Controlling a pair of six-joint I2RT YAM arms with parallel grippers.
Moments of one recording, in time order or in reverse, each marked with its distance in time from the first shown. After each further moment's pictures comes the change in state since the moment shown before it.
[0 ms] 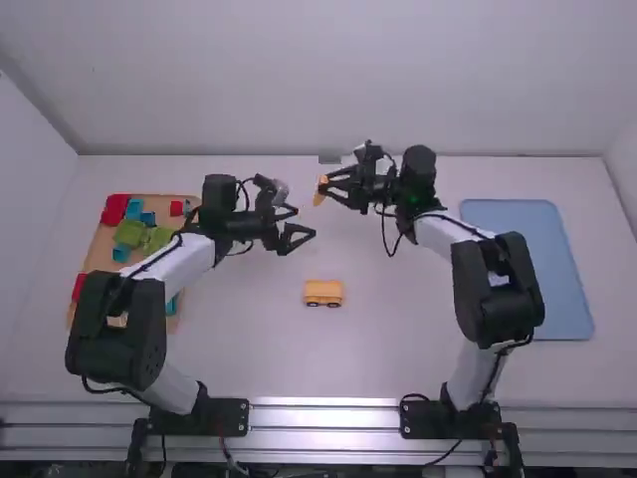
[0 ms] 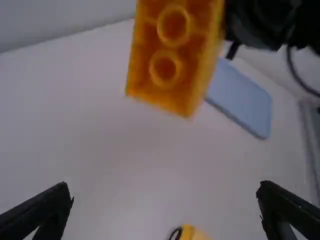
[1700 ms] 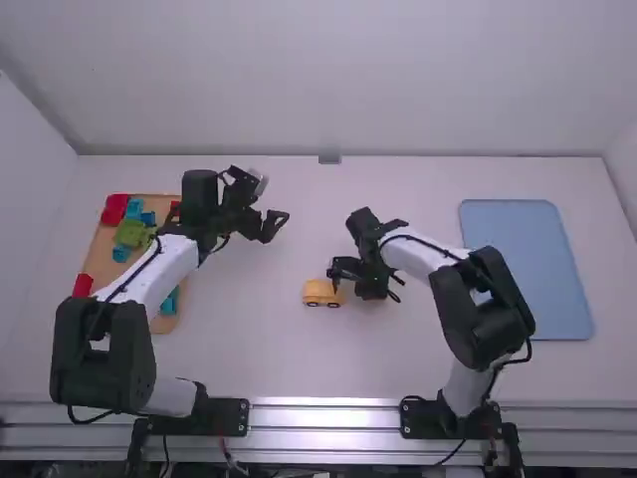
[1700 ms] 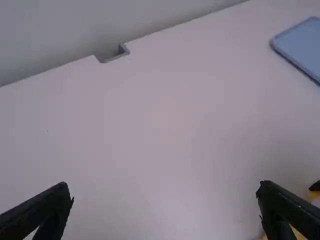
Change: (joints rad) left arm 0.067 -0.112 0.022 -0.132 -0.364 0.072; right arm 0.269 -0.076 -0.059 -1.368 1.042 -1.227
